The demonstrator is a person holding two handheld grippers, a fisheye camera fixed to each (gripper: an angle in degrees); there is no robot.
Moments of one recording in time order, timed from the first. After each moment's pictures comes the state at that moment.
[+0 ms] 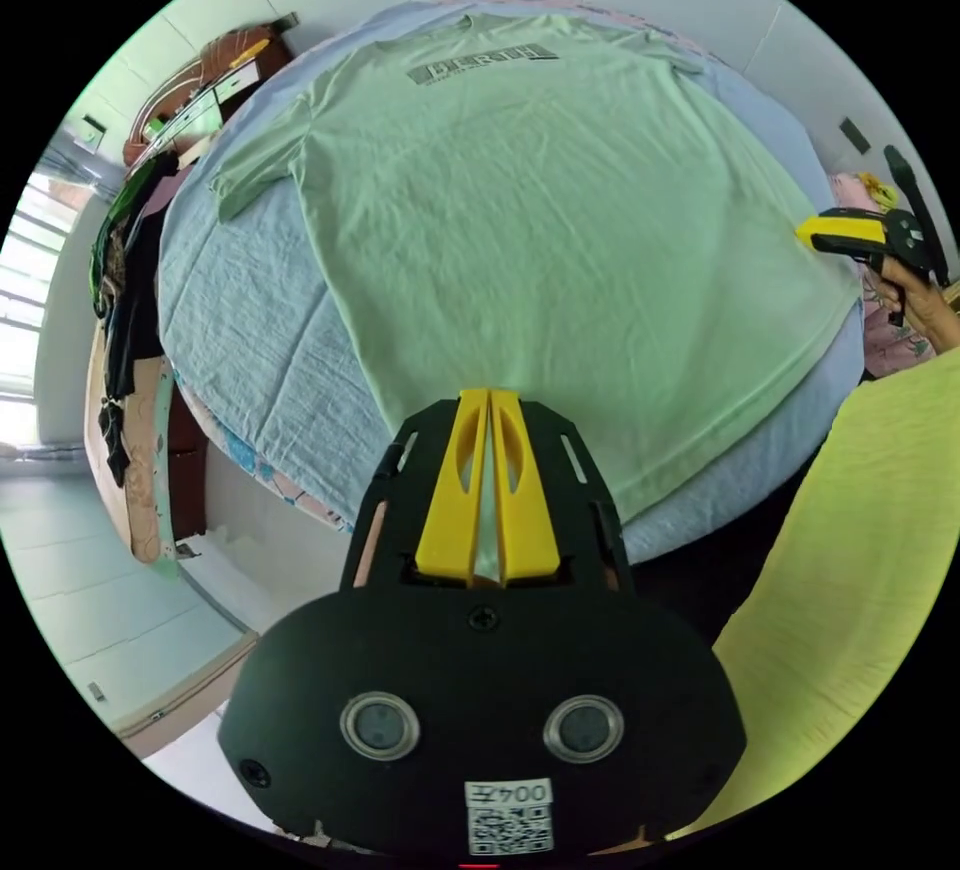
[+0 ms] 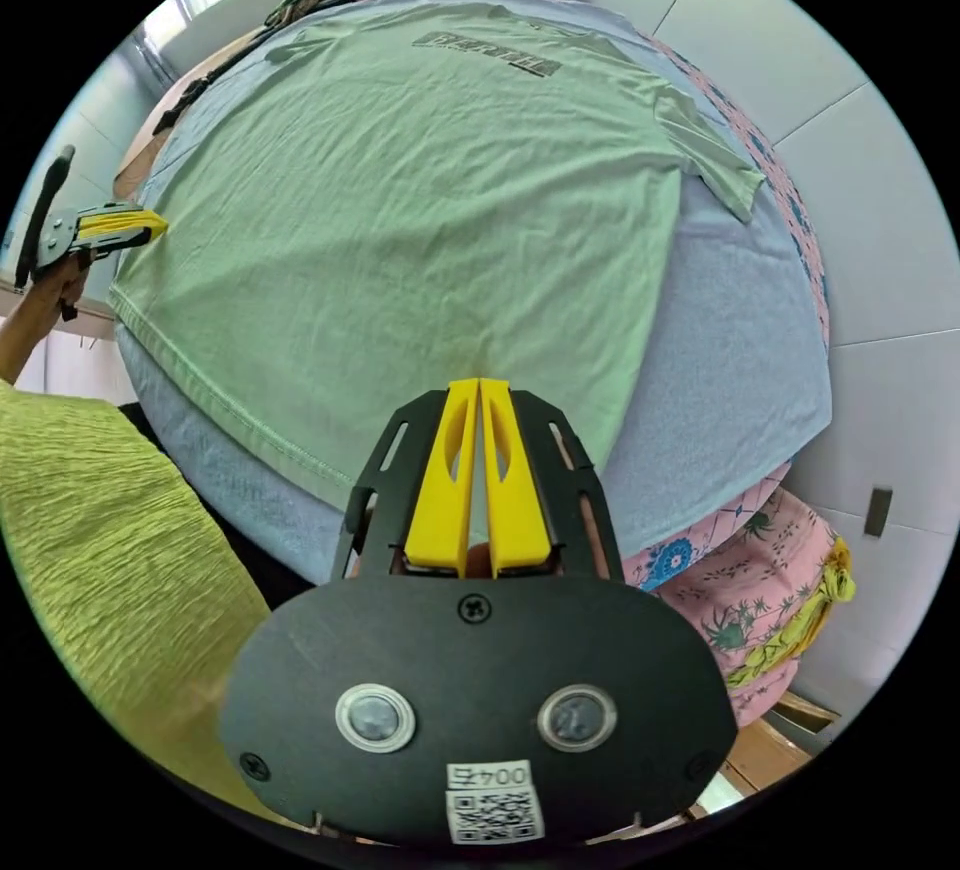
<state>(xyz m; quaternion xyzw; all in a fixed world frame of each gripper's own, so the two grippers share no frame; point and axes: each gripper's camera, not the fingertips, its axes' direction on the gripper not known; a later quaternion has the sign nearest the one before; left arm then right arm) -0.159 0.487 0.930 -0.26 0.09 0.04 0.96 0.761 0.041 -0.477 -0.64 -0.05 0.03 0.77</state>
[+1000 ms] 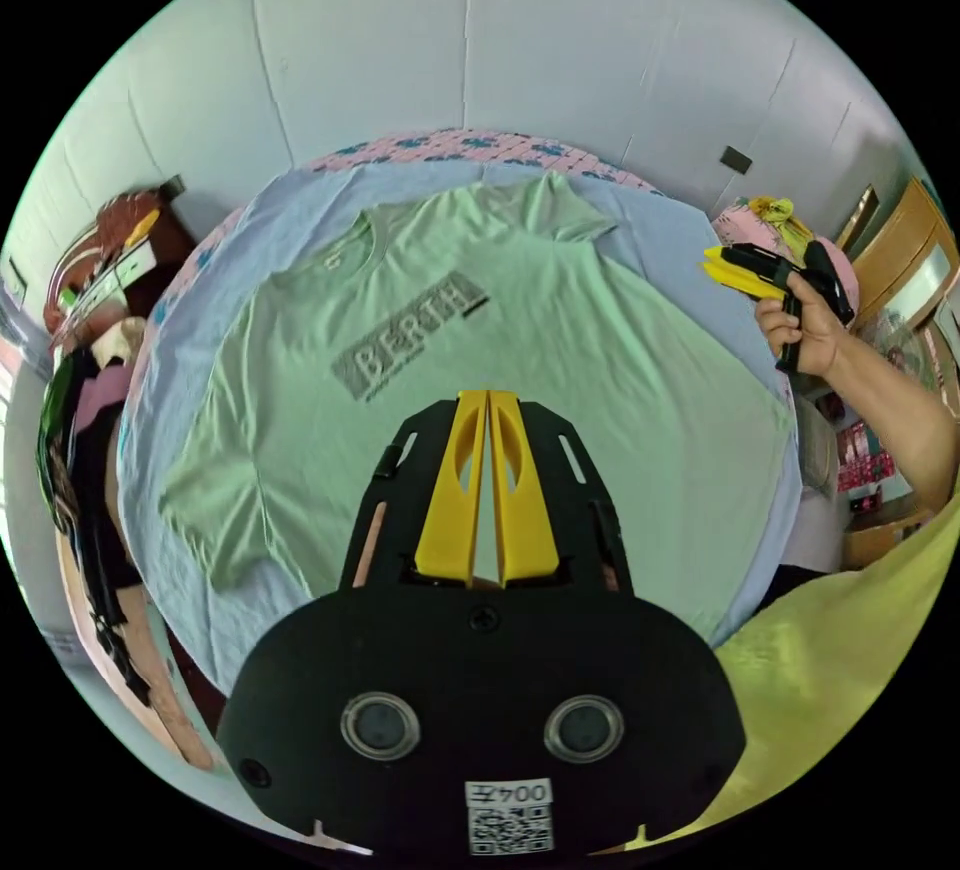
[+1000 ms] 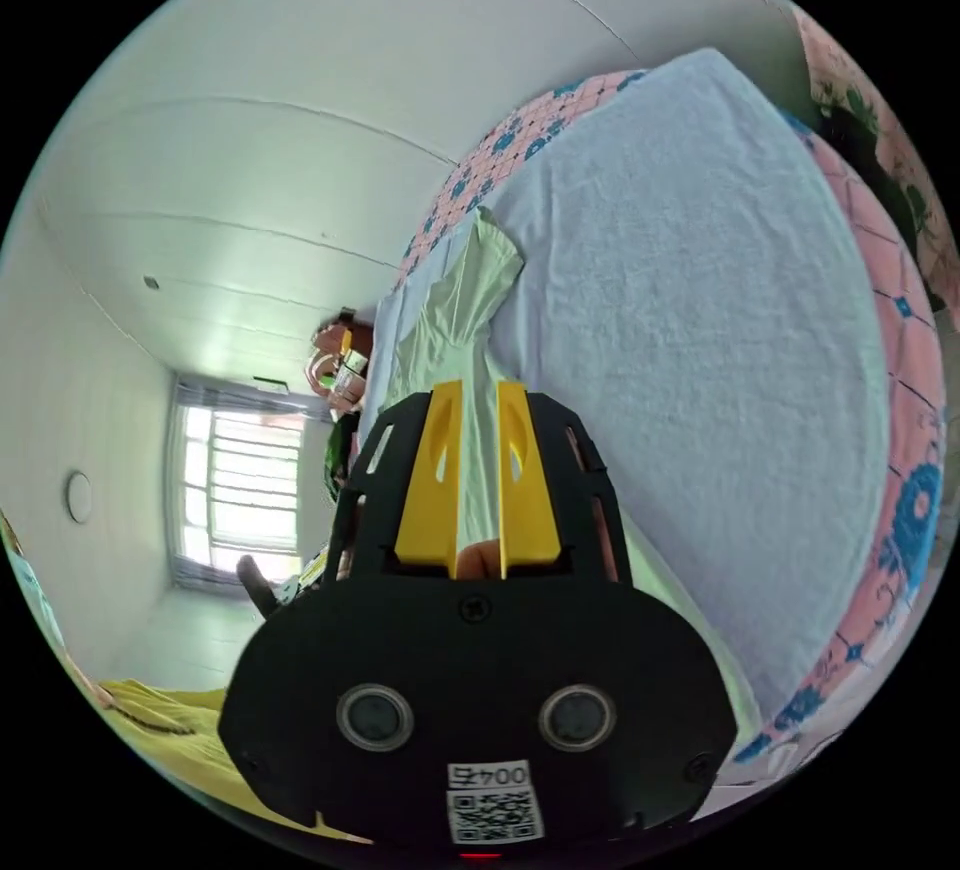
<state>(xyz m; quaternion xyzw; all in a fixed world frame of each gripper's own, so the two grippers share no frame) -0.062 0.455 1.107 -0.09 0.22 0.16 0.96 1.074 -0.020 -0.521 -0.23 0.04 0.67 0.70</state>
